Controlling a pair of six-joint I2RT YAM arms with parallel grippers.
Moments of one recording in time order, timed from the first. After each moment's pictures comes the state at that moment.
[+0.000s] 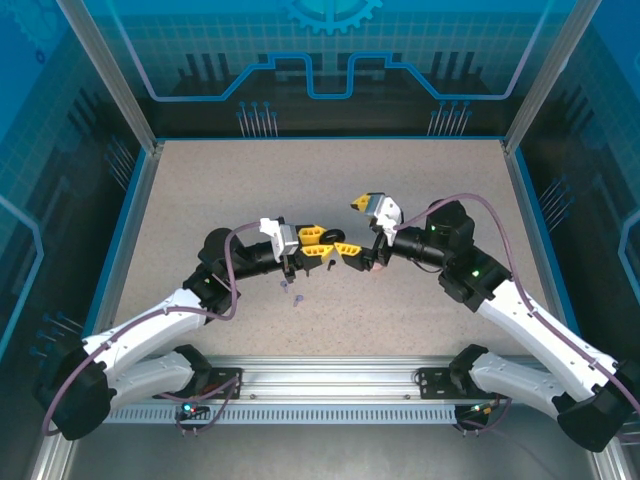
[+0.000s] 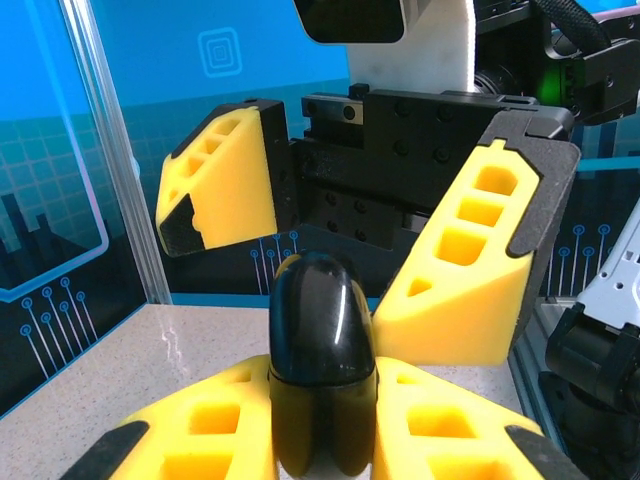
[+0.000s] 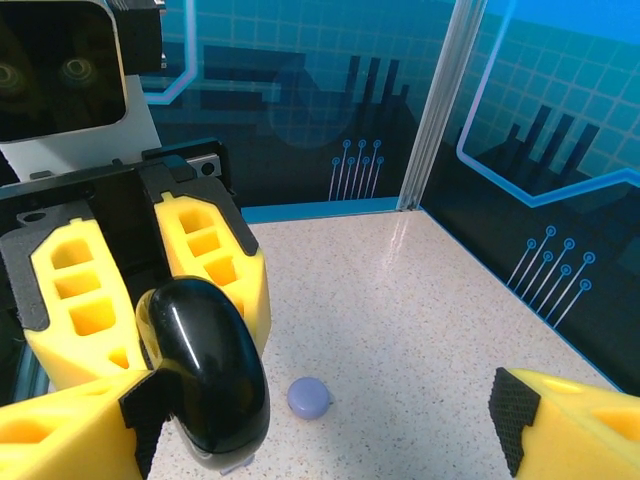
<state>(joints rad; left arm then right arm) -0.64 1.04 0.60 0.60 0.63 0.03 0.64 0.96 0.92 -0.11 -0.45 -0.24</state>
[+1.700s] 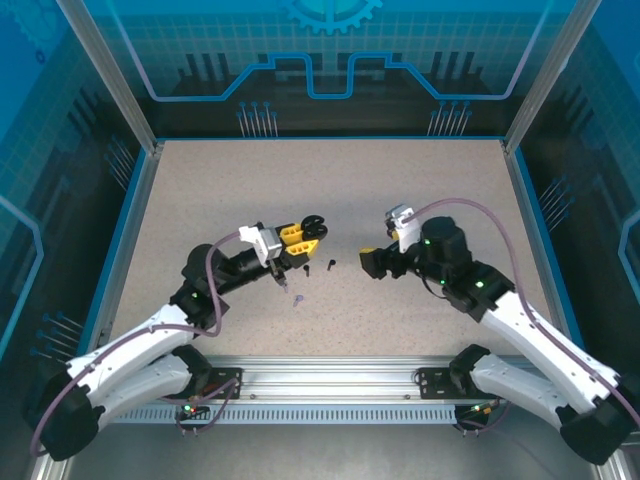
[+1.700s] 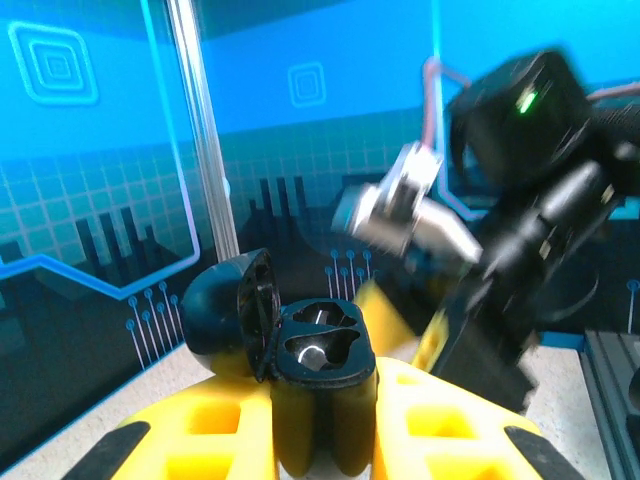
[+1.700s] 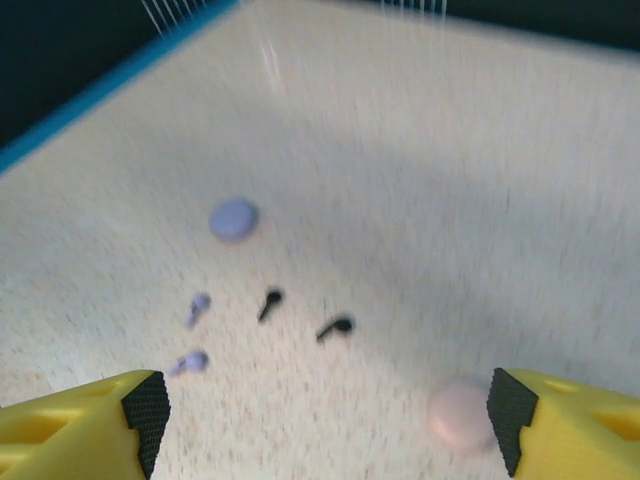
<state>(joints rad) -0.64 0.87 0.51 0.61 0.44 0.02 0.61 0.93 0.79 -0.42 -0.11 0.16</state>
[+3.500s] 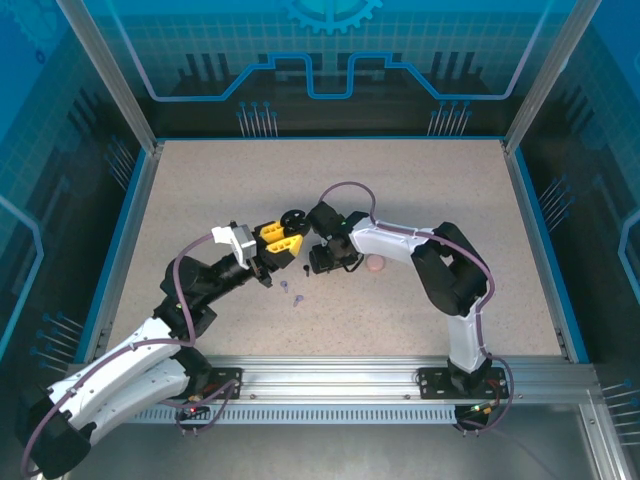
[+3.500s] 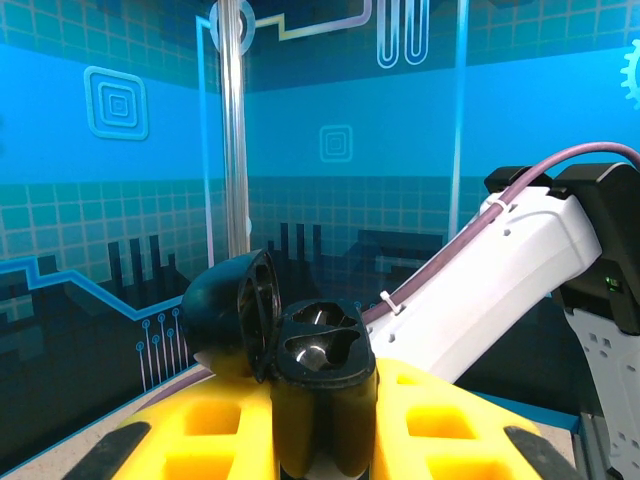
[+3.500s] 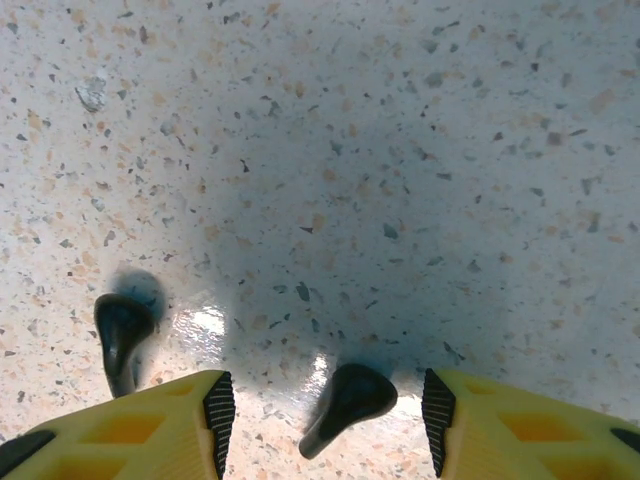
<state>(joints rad) -0.64 0.74 0.50 0.57 0.36 -0.11 0.76 2.00 1.38 -0.65 0.01 0.45</state>
